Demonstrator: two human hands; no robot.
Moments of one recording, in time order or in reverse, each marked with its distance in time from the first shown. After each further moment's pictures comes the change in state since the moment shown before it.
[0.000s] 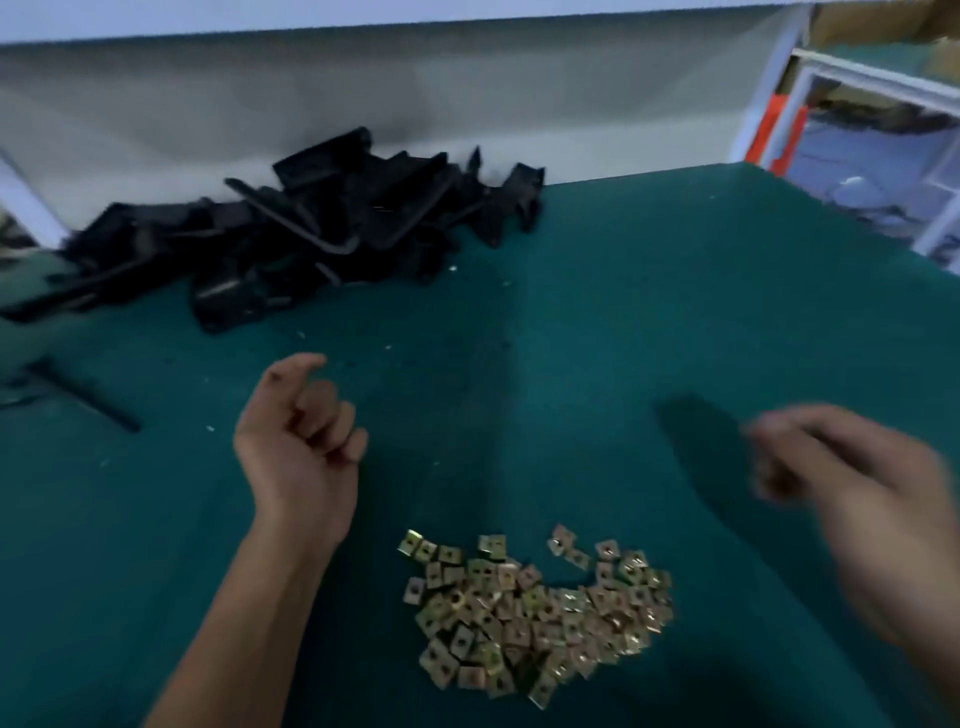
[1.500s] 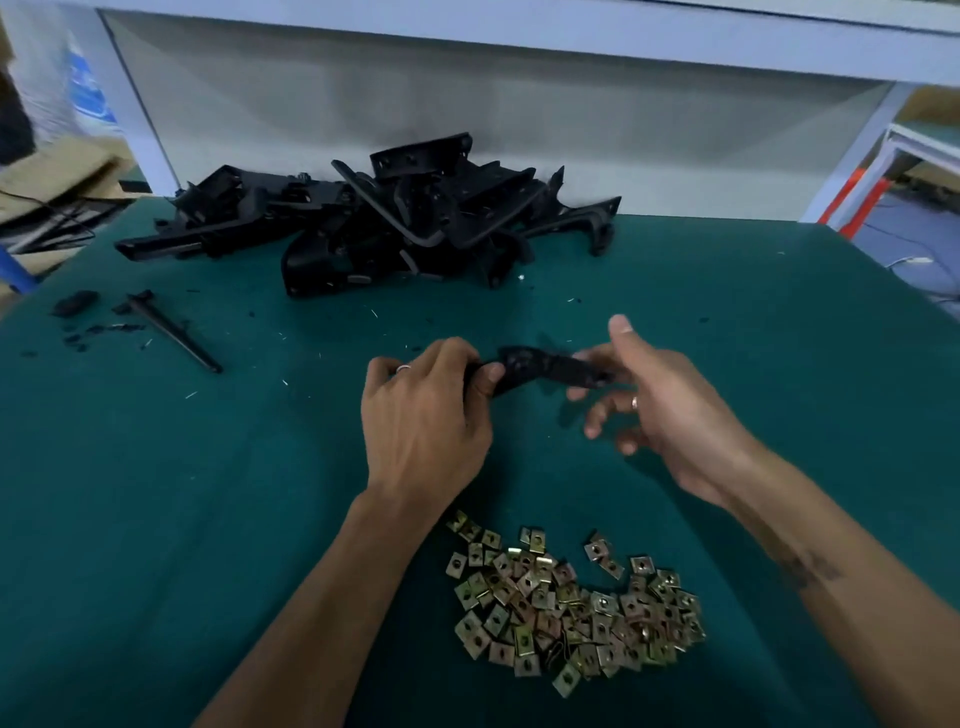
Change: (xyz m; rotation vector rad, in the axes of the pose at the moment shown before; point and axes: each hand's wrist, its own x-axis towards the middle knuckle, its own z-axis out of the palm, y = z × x) left_hand -0.010 -0.013 0.017 1.368 -0.037 0.814; right_hand 0.046 -0.057 0.131 0.033 -0.674 0.119
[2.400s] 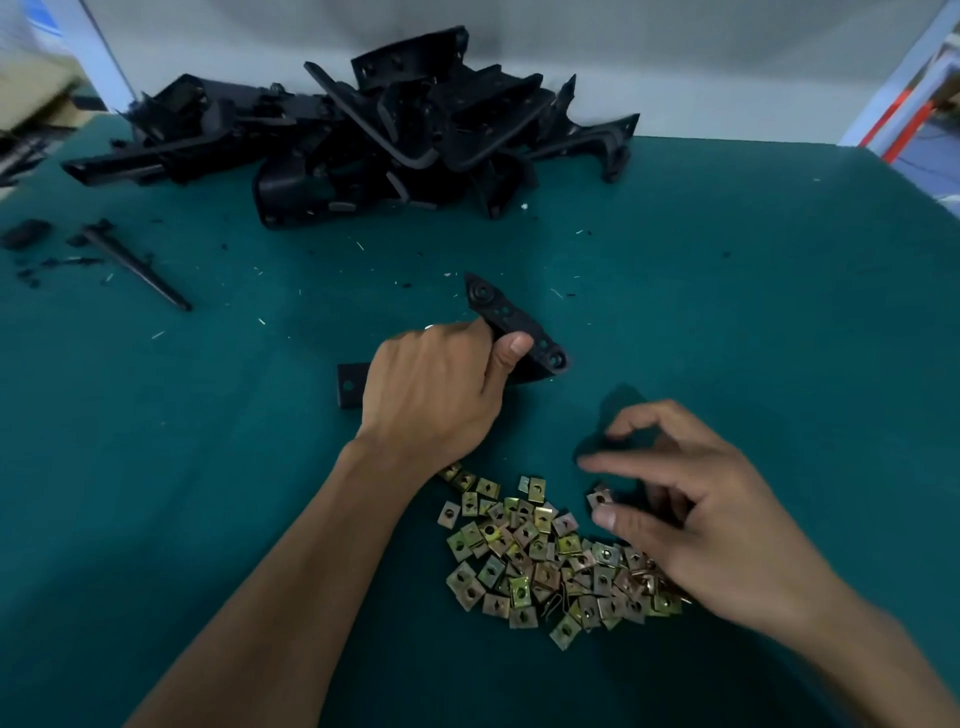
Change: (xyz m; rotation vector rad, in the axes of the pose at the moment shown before) left_hand -0.007 -0.003 0.009 0.151 -0.335 0.104; right_hand -0.083 0.061 -0.005 -0.659 -0.059 -0.263
